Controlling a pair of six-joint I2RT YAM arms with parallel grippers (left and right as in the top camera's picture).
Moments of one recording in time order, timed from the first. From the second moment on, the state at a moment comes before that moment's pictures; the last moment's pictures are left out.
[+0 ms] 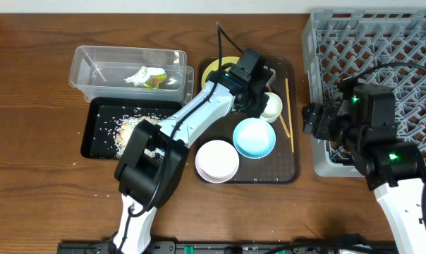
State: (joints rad) left arm -0.62 2.12 1.65 -0.65 0.26 -0.10; right arm 0.14 1.11 1.03 -0.75 -0.10 0.35
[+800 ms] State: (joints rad) left arm -0.23 1.91 1.67 -1.00 1.03 -0.10; right arm 0.14 1.26 1.03 -0.47 -0.51 0.22
